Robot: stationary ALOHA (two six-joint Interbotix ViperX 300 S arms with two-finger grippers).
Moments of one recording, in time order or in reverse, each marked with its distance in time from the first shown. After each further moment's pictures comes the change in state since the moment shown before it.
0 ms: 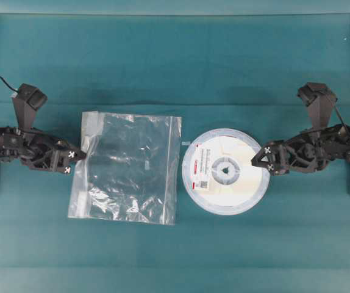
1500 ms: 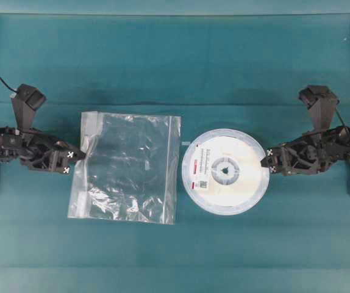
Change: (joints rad) left arm 0.002 0.005 0.009 0.000 -0.009 -0.002; right arm 0.000 0.026 0.021 0.005 0.006 -0.005
